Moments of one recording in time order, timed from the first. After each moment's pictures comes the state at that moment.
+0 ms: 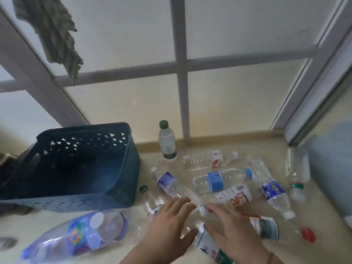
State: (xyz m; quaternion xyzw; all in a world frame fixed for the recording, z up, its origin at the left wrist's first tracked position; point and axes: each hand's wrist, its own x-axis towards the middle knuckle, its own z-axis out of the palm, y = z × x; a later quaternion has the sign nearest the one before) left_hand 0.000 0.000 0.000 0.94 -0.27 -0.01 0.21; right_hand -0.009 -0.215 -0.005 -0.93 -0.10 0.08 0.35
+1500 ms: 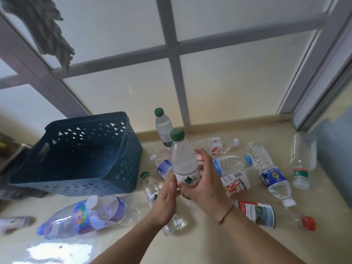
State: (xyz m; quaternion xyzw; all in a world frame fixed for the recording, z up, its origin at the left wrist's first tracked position) left_hand 0.019 -0.035 -0.010 0.77 -0.03 -0.10 0.63; right_hand 0.043 -0.185 0.006 -0.82 -0.11 -0.06 0.55
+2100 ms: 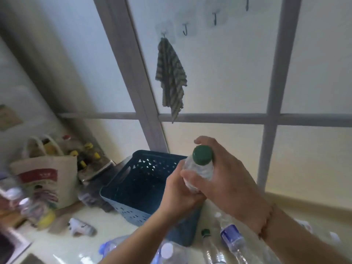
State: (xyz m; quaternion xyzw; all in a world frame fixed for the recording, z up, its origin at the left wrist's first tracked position) left_hand 0.089 0.098 0.126 0.85 -0.01 0.24 0.47; right_hand 0.107 -0.052 0.205 -0.79 -0.36 -0.13 0.49
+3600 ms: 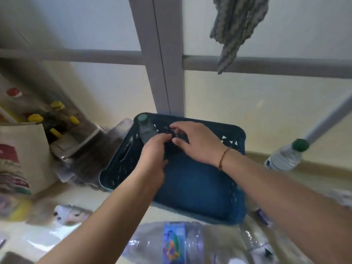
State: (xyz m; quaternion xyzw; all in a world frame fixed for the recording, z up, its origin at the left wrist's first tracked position) left_hand 0.149 0.291 0.097 0.57 0.36 0.05 0.73; right_hand 0.229 0.182 0.085 -0.87 -0.38 0.04 0.32
